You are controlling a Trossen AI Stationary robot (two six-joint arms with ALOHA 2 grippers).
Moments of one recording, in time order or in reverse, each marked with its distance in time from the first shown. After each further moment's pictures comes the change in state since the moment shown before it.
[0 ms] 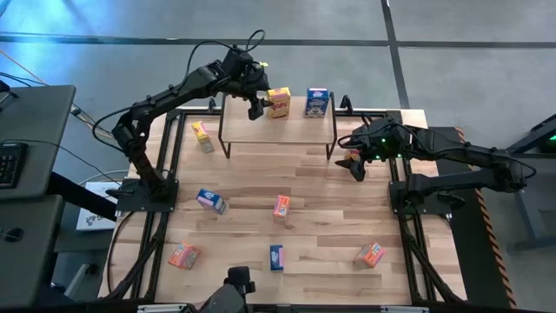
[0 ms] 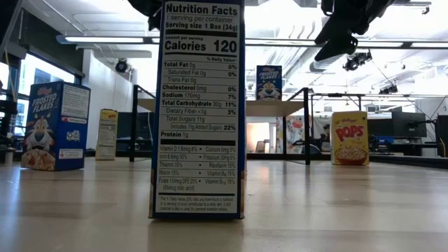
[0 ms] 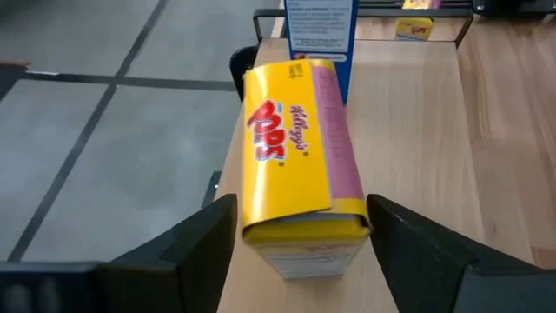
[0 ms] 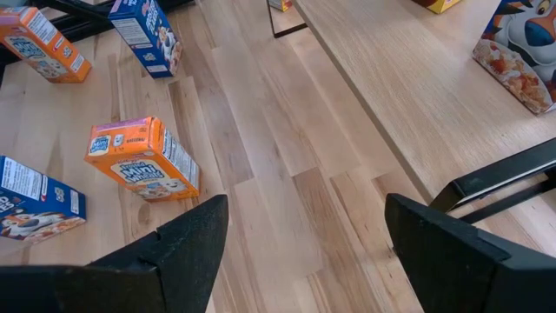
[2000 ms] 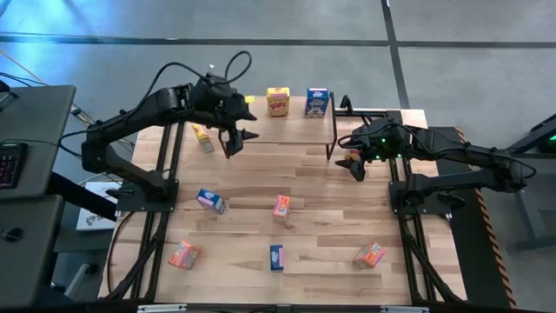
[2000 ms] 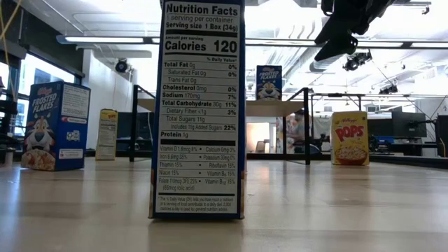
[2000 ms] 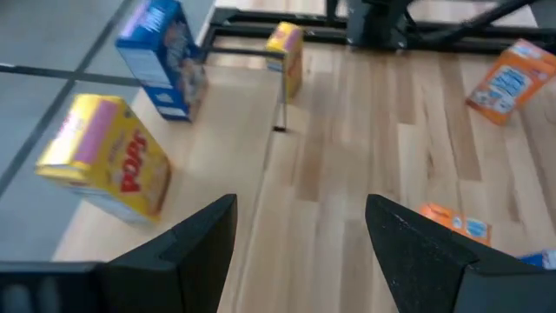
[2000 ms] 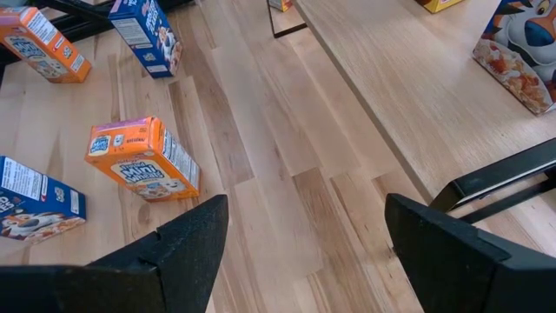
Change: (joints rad) left arm -0.374 -0.336 0.003 -0.310 -0.212 -0.310; right arm 0.000 0.000 0.000 0.000 0.000 0.000
